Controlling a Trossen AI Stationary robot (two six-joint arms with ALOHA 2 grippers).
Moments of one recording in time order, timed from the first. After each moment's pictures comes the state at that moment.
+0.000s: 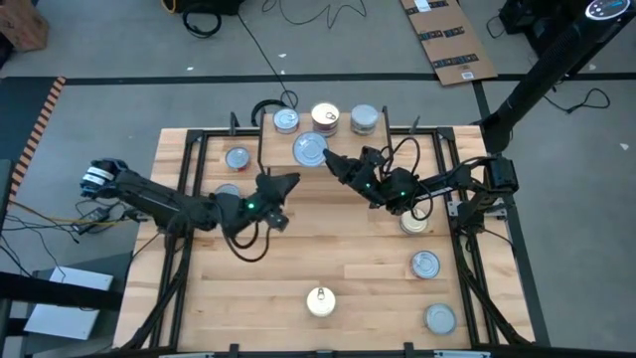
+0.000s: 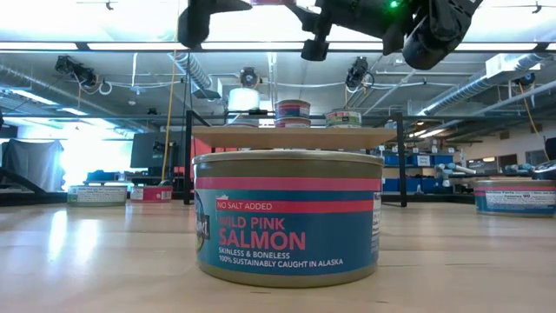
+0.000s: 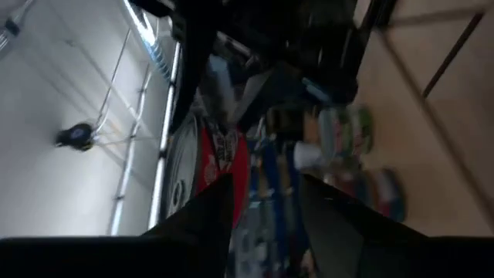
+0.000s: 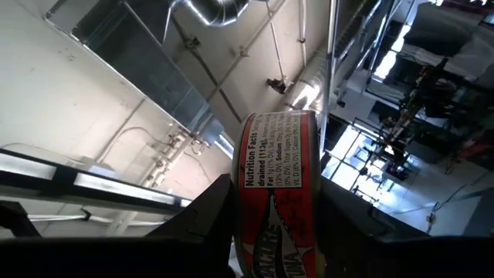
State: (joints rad) left arm -0.27 1.28 0.81 0.58 -0.93 1.74; right arm -0.04 1.71 0.85 1.50 0.36 0.92
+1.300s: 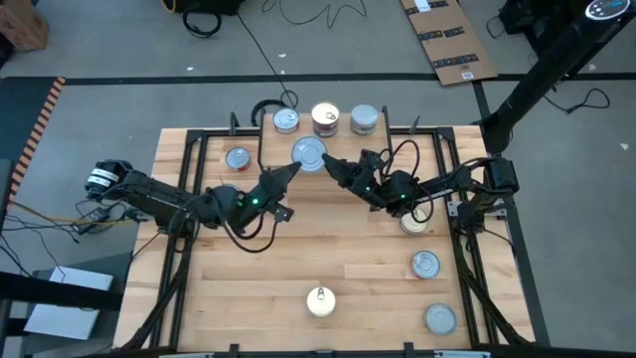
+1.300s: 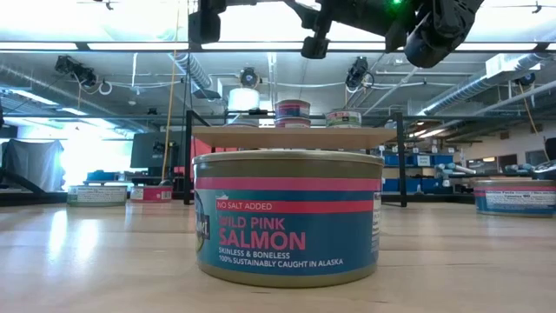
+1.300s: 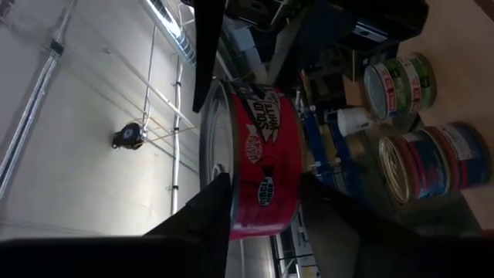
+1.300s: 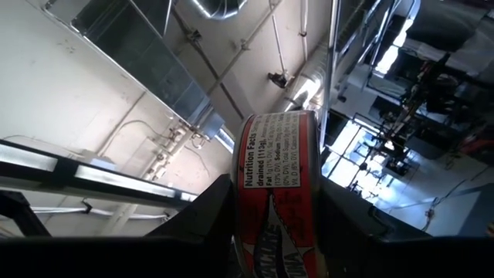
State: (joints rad) left arm -0.21 1.33 0.81 0.83 -0.92 2.08; right arm 0.00 1.71 0.85 1.49 0.36 0.91
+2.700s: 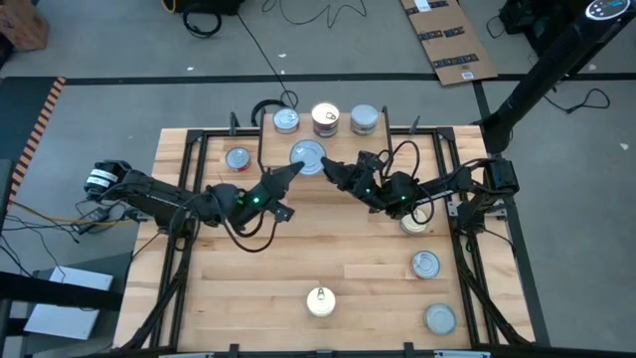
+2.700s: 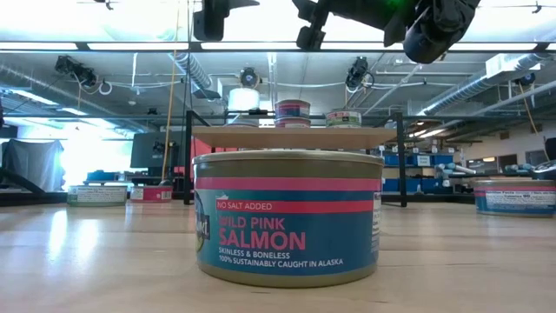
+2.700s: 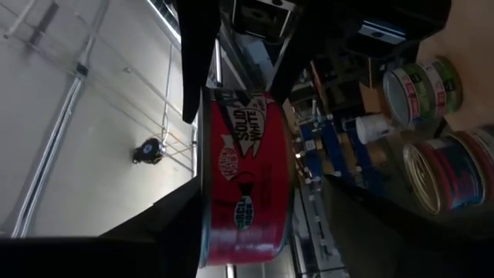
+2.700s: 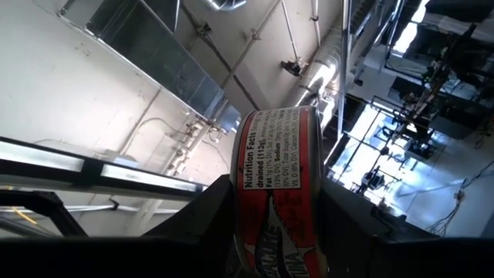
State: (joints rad) left arm -0.18 1.33 0.82 0.82 -0.84 2.12; right arm 0.02 1.71 0.88 1.49 0.32 0.96
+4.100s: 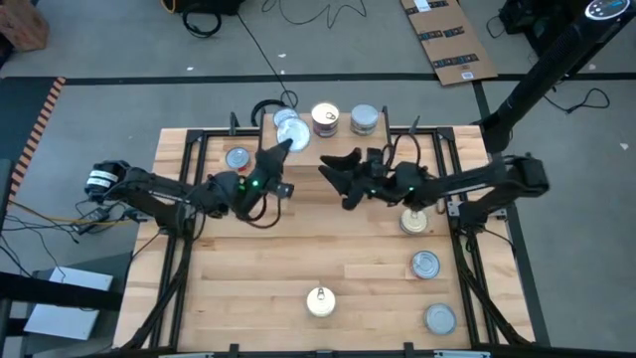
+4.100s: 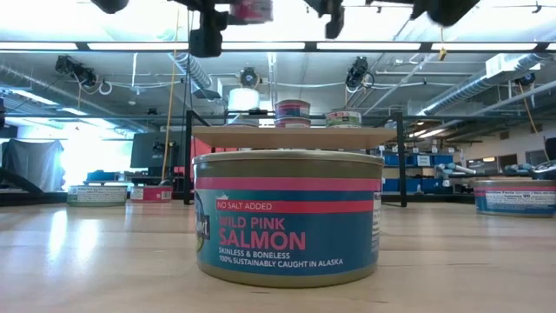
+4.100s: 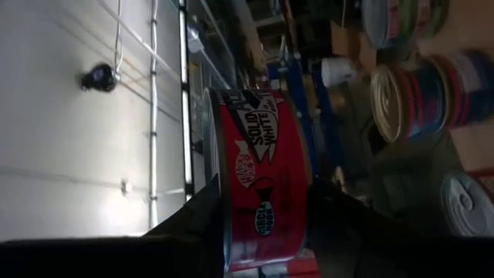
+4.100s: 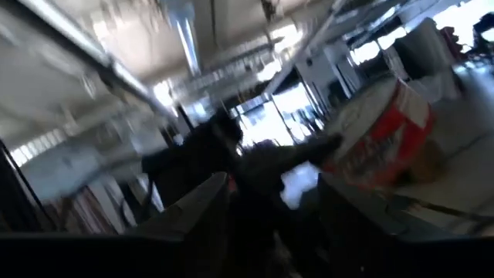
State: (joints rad) left arm -0.09 1.33 0.81 0.86 -1.00 2.03; right arm 0.00 1.47 0.88 0.93 0.27 0.42
